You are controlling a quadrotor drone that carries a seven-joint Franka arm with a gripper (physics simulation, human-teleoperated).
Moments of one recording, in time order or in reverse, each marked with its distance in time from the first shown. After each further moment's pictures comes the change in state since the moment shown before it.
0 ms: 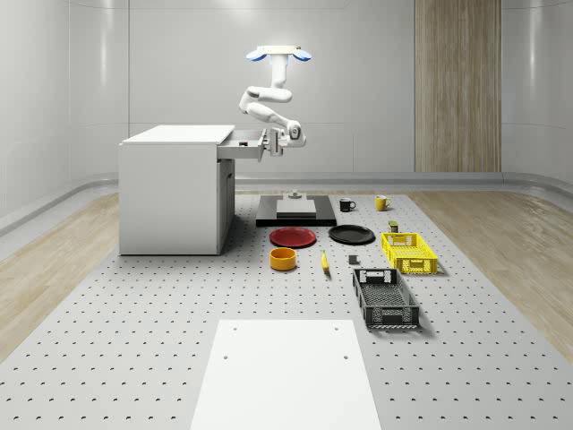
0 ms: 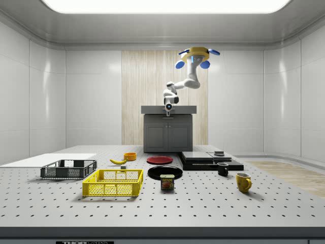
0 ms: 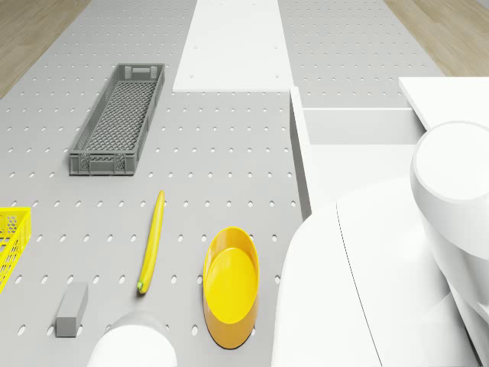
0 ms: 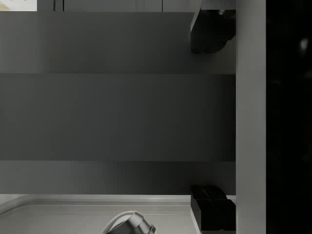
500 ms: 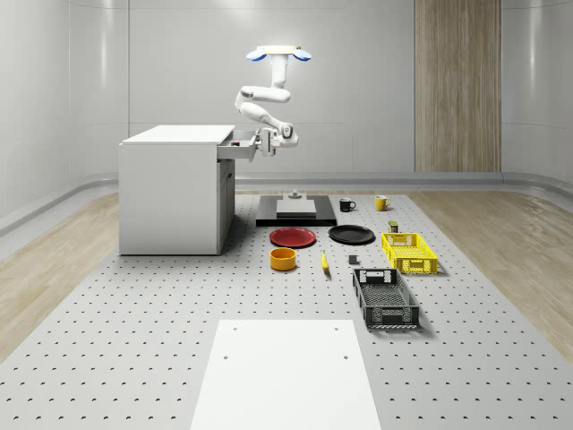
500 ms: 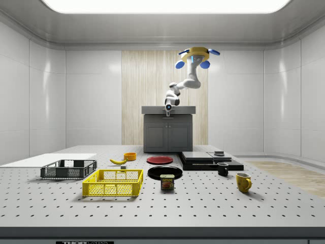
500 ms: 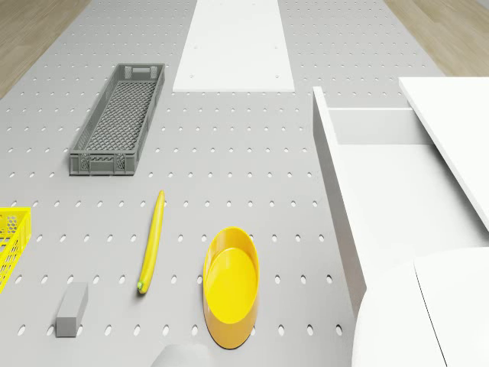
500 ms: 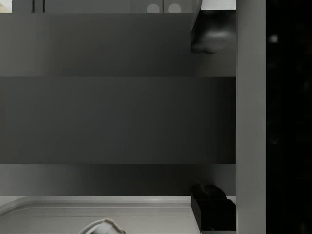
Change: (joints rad) arm 0.194 -0.017 -0.044 -0.080 -0.297 0.007 -0.204
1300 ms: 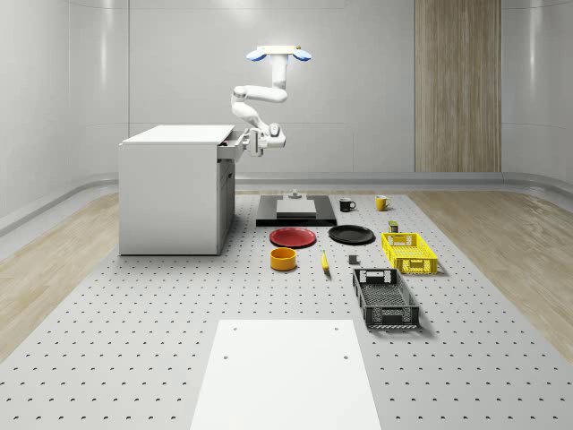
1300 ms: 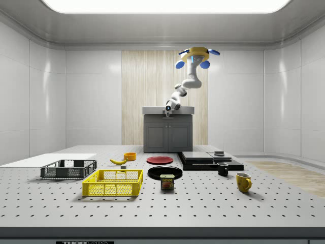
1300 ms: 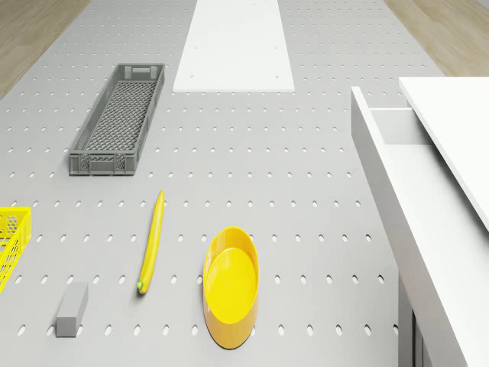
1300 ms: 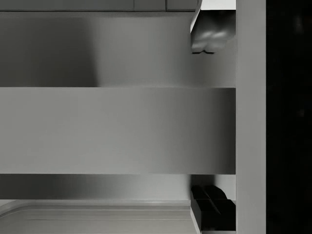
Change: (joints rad) arm 0.311 -0.017 -0.082 -0.045 -0.523 0.115 -0.369
